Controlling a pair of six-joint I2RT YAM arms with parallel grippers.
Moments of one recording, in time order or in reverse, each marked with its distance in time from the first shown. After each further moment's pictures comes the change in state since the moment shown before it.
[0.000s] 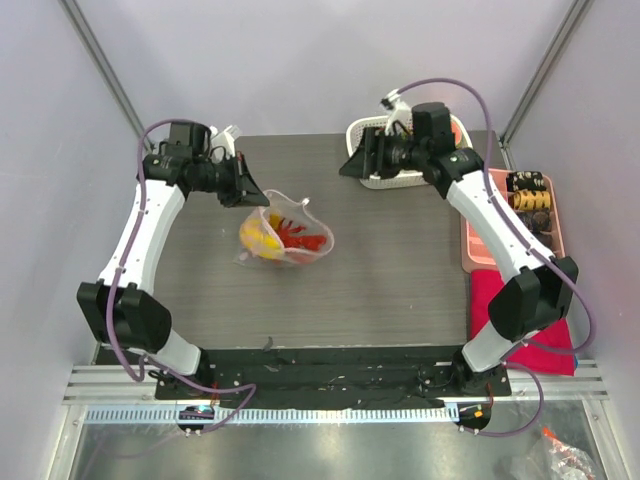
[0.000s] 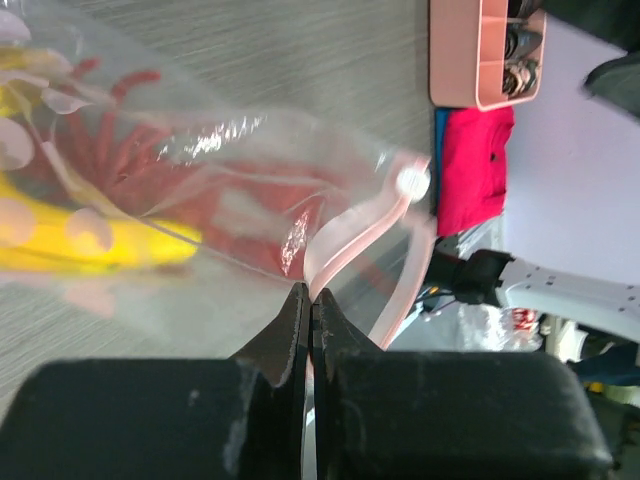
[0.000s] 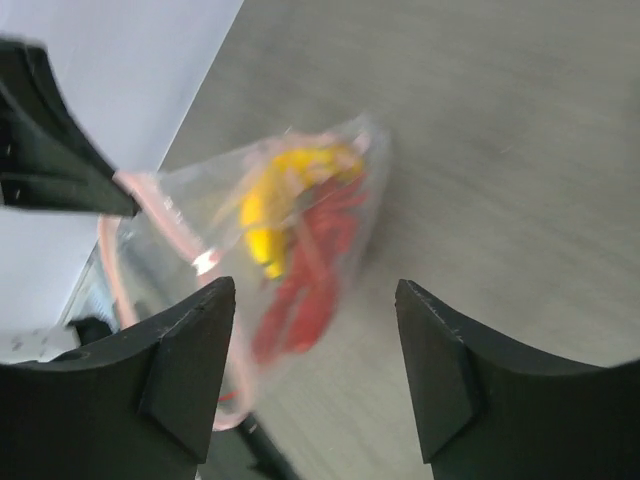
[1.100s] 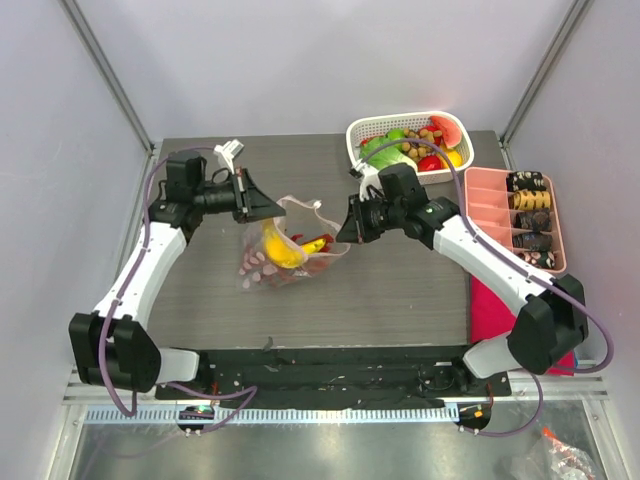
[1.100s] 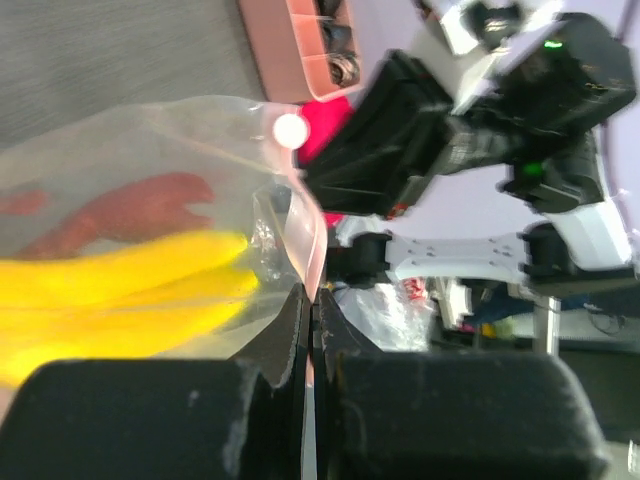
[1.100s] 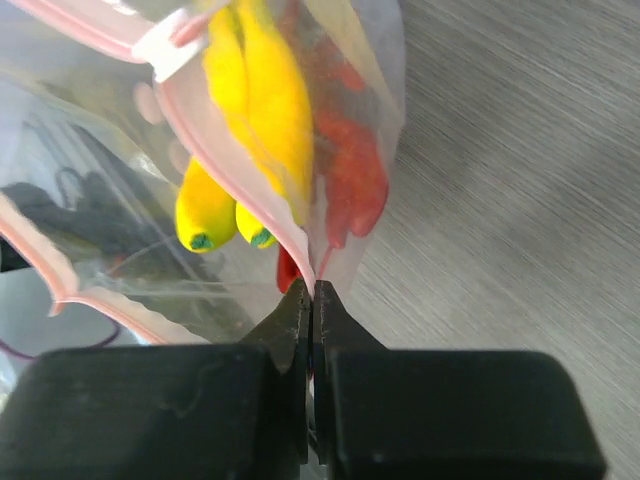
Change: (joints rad) left arm 0.003 -0.193 -0.459 0.682 0.357 -0.393; right arm 0.184 -0.164 -0.393 0.035 0.108 -0.070
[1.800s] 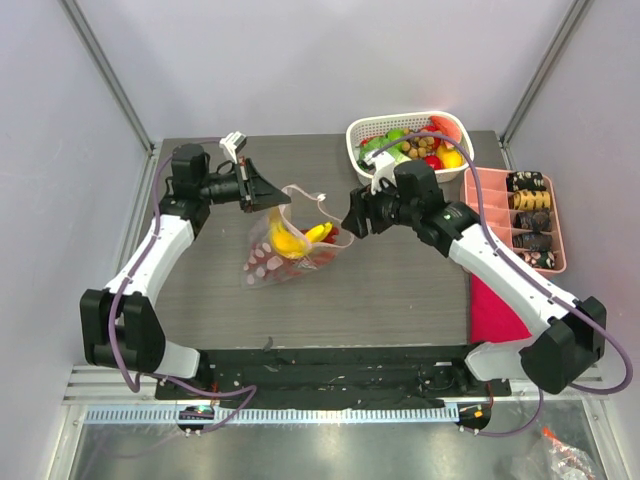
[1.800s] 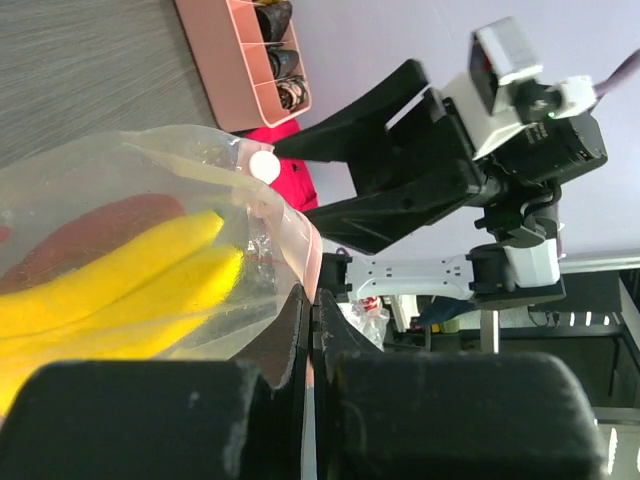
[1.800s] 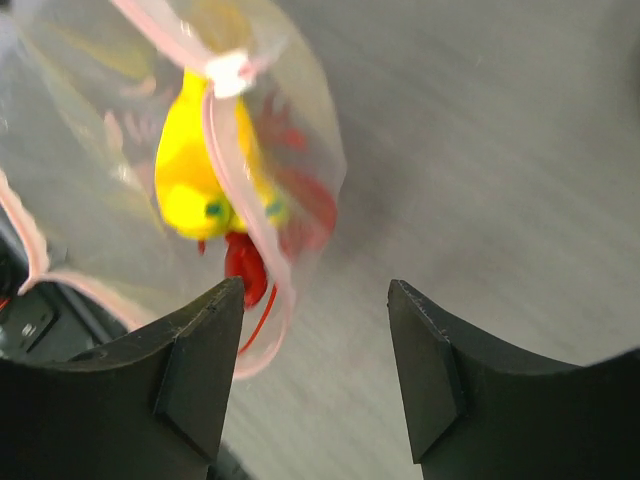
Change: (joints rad) left arm 0.000 0.100 -0.014 0.292 0.063 -0.205; right arm 0.000 -0.127 0.000 0.069 0.188 -0.170
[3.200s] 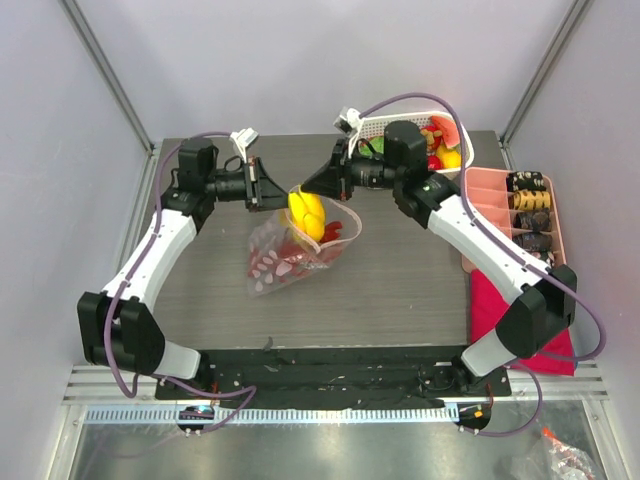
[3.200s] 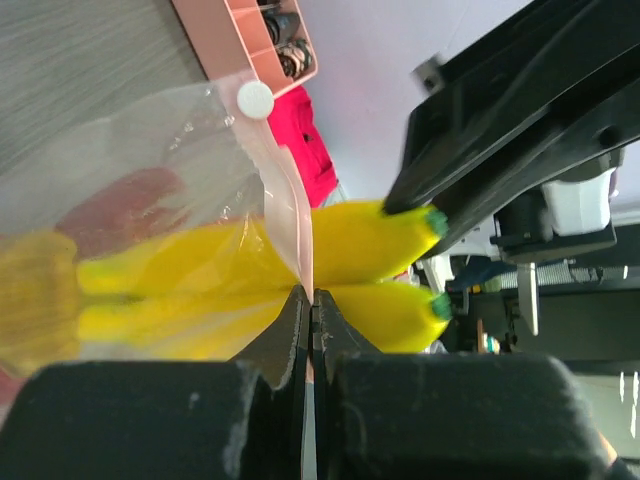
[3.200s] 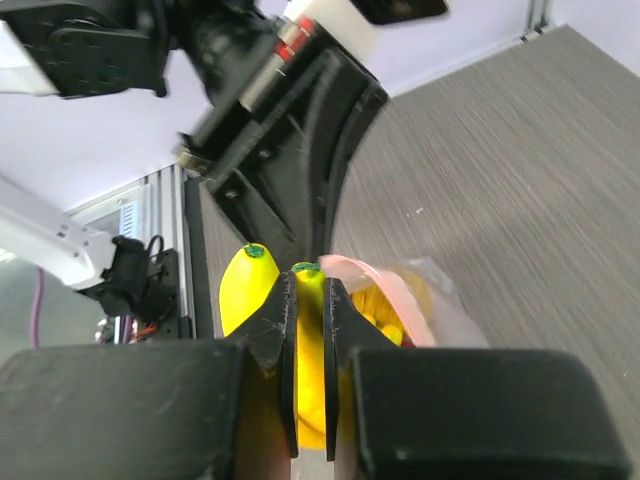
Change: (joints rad) left arm -0.061 -0.005 0.113 -0.229 -0.001 0.210; right arm 0.009 0.228 0.321 0.256 -0.501 0.040
